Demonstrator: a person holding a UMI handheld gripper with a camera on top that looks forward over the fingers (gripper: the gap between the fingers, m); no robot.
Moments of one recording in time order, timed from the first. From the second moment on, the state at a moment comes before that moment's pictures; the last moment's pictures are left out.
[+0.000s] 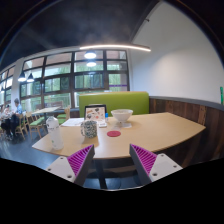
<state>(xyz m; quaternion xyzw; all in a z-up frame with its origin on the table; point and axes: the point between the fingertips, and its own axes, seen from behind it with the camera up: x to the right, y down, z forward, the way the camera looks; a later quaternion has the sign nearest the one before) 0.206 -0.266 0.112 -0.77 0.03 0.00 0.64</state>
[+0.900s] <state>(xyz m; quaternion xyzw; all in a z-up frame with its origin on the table) -0.079 -0.093 0.077 -0.75 -0.10 0.07 0.65</state>
